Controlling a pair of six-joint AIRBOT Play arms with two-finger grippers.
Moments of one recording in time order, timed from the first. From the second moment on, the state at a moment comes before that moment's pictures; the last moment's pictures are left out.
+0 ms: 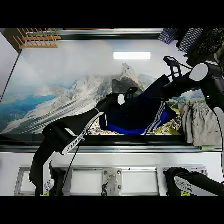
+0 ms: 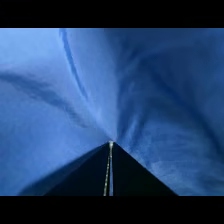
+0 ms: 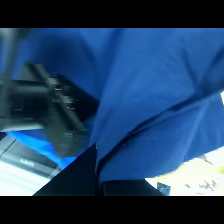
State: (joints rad) left arm -0.75 -2.02 1.66 0.96 -0.89 -1.62; right arm 0.11 -1.27 1.35 -1.23 1.35 1.51
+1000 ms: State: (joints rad) left arm -0.31 -1.70 1.69 1.18 -1.07 -1.63; right arm 0.42 -1.38 1.36 -1.23 1.17 1.52
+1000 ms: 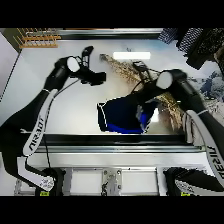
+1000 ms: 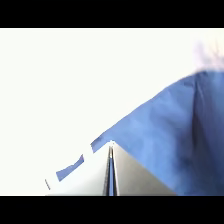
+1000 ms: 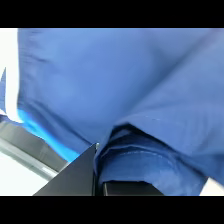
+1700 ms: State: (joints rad) left arm -0.05 -1.49 1.68 1.26 -1.18 -1.62; right arm 0.77 -1.66 1.60 -1.16 0.86 1.43
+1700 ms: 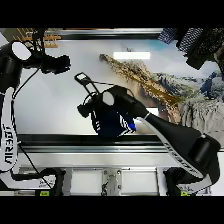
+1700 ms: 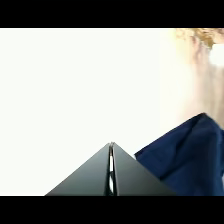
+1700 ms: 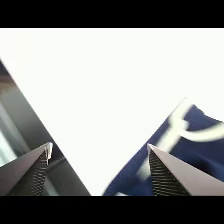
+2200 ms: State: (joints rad) left arm -0.21 -1.41 1.43 1.23 -1.14 -1.55; right arm 0.34 -1.26 1.11 -1.21 0.90 1.43
